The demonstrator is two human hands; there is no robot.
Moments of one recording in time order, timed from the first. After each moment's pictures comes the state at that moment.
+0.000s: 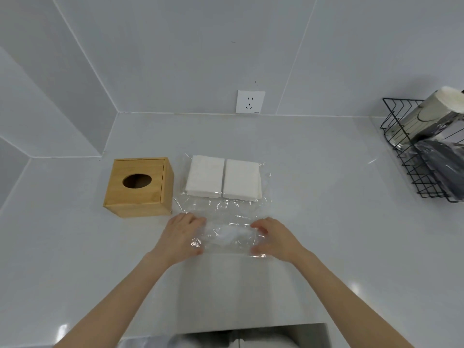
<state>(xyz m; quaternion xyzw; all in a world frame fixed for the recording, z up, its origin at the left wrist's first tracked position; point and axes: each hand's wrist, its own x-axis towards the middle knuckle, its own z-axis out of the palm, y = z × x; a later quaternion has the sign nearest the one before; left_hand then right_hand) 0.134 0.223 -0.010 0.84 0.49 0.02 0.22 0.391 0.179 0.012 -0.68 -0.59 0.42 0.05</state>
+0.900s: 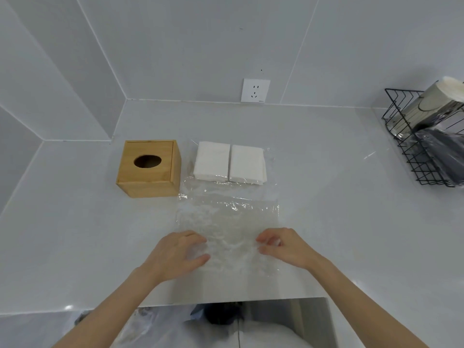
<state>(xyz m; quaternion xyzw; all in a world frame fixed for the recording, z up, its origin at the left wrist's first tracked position) 0.107 0.153 0.013 0.83 0.48 0.04 0.29 0.385 0.120 0.023 -0.65 -0.56 0.50 0.11</state>
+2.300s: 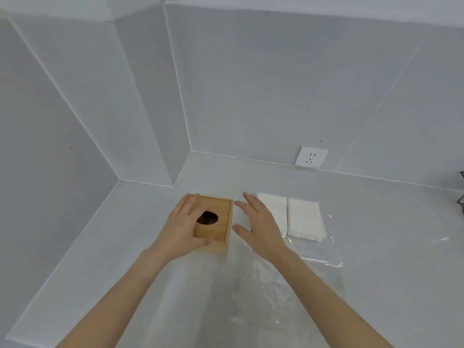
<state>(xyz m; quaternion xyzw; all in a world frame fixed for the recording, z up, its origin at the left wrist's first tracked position) 0.037 0.282 0.084 0.77 0.59 0.12 0.21 0.241 0.289 0.080 -0.55 -0.77 0.24 0.21</state>
